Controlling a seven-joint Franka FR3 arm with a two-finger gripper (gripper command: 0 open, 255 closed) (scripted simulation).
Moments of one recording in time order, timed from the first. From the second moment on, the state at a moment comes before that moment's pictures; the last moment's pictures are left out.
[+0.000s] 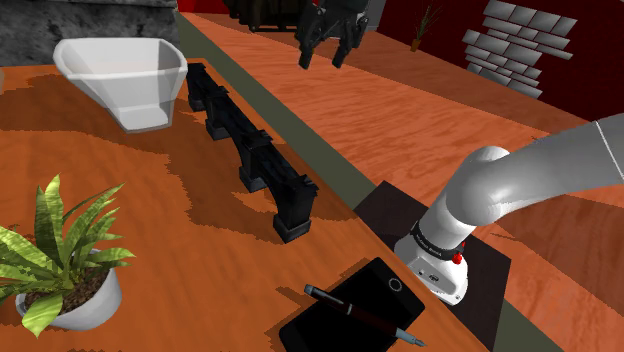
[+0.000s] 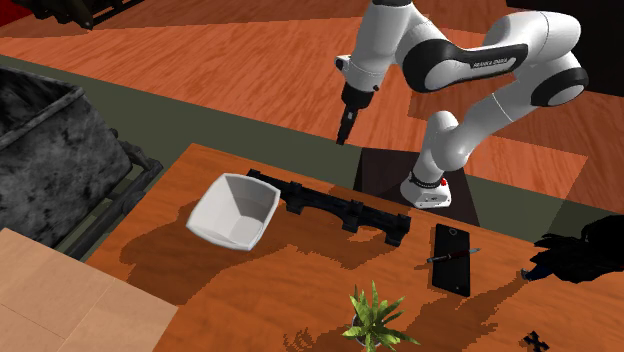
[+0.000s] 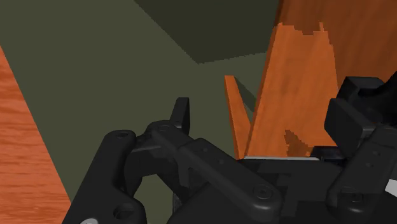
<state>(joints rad) 0.01 -0.62 0.30 -2.14 0.18 1.73 0.41</state>
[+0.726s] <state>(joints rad) -0.01 -0.24 0.58 -1.86 0.10 1.74 0.75</state>
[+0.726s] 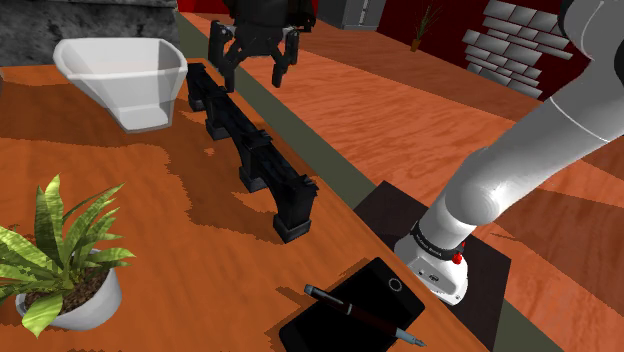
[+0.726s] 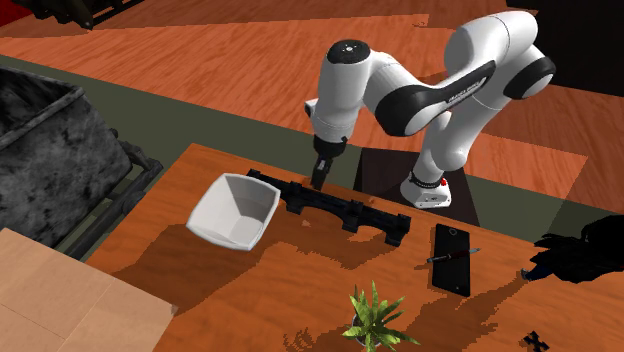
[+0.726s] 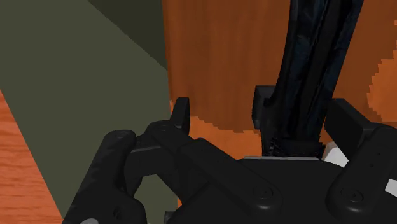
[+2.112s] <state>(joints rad) 0.00 -0.07 0.66 -1.83 0.01 1.83 0.89</state>
